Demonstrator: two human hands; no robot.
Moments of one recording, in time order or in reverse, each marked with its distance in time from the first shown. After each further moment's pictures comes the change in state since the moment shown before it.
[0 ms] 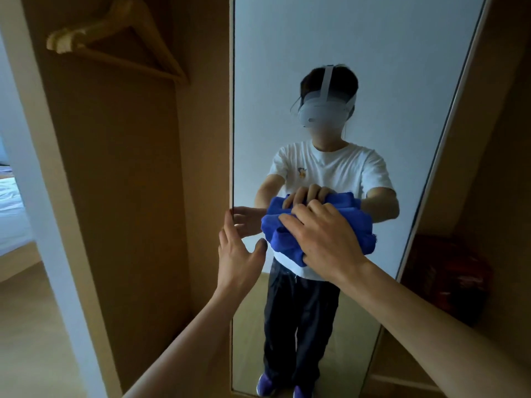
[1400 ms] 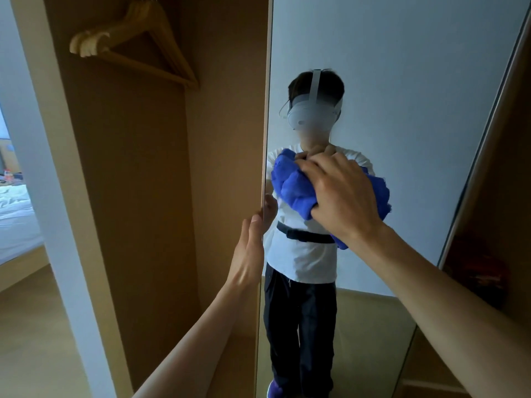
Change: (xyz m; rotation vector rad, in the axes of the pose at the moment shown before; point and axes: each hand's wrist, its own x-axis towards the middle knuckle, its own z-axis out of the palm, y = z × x) left_hand 0.035 -0.017 -0.045 -0.379 -0.193 -0.061; right_hand 0.080 -0.017 -0.032 0.046 0.232 0.196
